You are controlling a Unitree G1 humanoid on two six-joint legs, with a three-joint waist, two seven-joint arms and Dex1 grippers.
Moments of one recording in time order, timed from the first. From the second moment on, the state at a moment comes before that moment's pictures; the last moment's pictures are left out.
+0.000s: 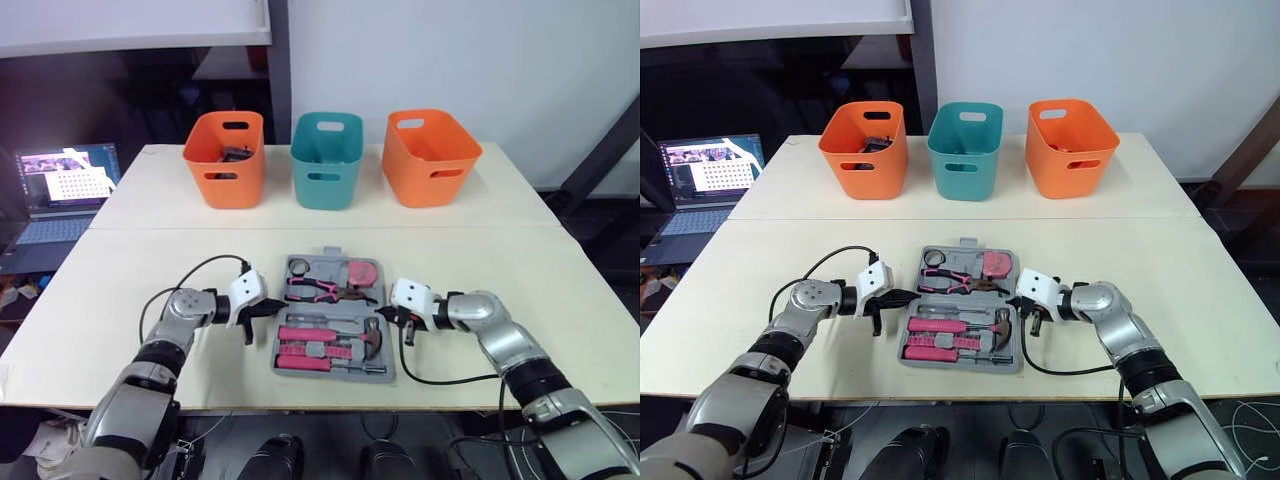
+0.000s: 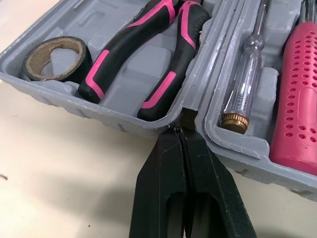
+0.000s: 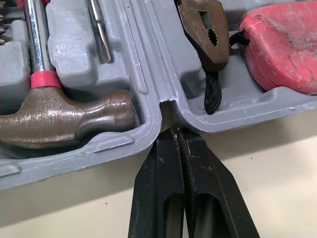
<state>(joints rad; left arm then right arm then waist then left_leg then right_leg) -0.66 0.40 -0.16 1.00 0.03 -0.40 -1.12 -0.47 -0.58 0.28 0.43 -0.08 0.04 0.99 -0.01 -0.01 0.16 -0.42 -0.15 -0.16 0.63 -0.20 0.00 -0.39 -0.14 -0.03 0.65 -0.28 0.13</state>
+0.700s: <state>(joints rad) -0.31 0.48 -0.13 0.52 -0.08 -0.17 -1.19 -0.27 -0.59 0.27 0.09 -0.07 0.24 1.01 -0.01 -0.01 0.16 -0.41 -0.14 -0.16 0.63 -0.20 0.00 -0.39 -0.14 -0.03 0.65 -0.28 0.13</state>
